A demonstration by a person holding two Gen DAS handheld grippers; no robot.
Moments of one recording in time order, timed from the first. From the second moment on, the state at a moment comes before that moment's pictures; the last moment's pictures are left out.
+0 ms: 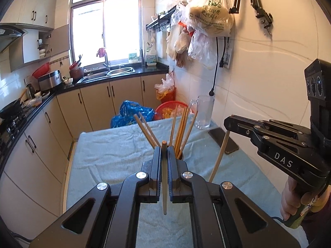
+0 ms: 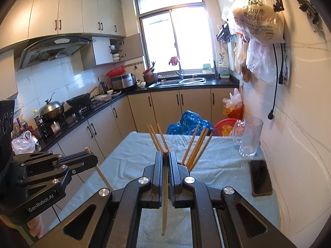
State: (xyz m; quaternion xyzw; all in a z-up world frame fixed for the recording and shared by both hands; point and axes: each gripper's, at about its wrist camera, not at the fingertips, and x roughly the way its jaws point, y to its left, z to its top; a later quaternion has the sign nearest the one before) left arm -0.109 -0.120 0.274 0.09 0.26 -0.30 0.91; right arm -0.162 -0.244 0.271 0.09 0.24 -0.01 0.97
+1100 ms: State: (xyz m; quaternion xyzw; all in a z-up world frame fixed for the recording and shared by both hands) left arm 0.028 -0.158 0.303 -0.02 0.25 -0.29 0.92; right arm -0.045 -0.278 0.300 0.07 0.19 -0.07 0.98
